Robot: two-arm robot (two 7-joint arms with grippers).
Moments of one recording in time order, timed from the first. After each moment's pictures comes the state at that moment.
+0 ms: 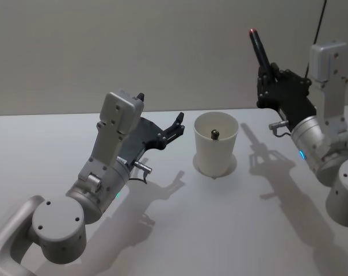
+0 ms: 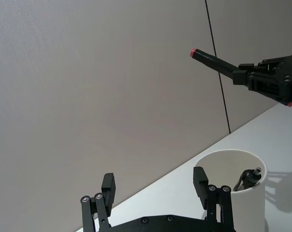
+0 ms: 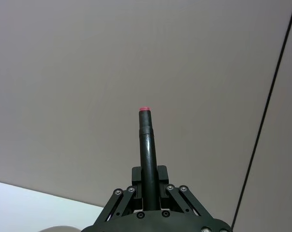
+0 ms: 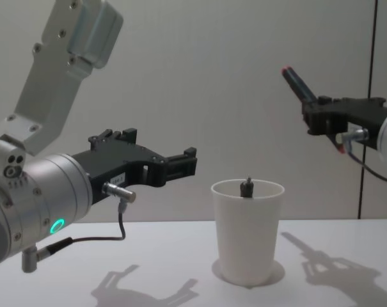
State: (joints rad) left arm -0.24 0.38 0.45 -1.63 -0.20 0.01 -0.01; right arm 0.26 0.06 -0.21 -1.55 -0.02 0.09 0.08
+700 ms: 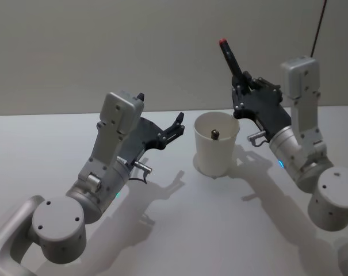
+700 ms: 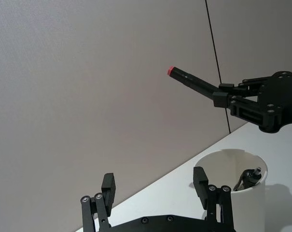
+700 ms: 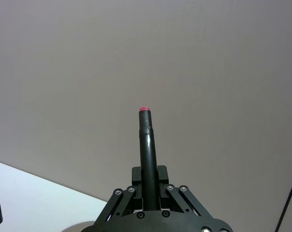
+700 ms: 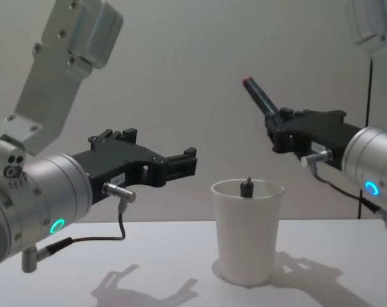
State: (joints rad) left arm -0.24 0.38 0.45 -1.63 -0.20 0.01 -0.01; right arm 0.28 0.03 -0.24 -1.46 -0.07 -0.04 0.15
